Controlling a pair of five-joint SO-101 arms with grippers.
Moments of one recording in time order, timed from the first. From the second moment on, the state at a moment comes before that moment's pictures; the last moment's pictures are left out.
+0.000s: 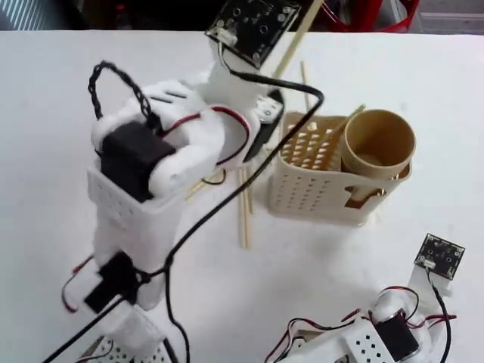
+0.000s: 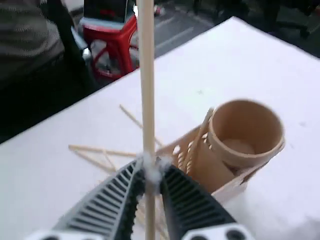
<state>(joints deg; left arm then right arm) 31.7 6.6 -65.5 102.5 -1.0 58.3 -103.0 96.4 70.3 35.2</state>
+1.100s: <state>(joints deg) 37.4 -18.1 10.2 21.9 -9.5 58.3 -103.0 96.4 70.3 35.2</state>
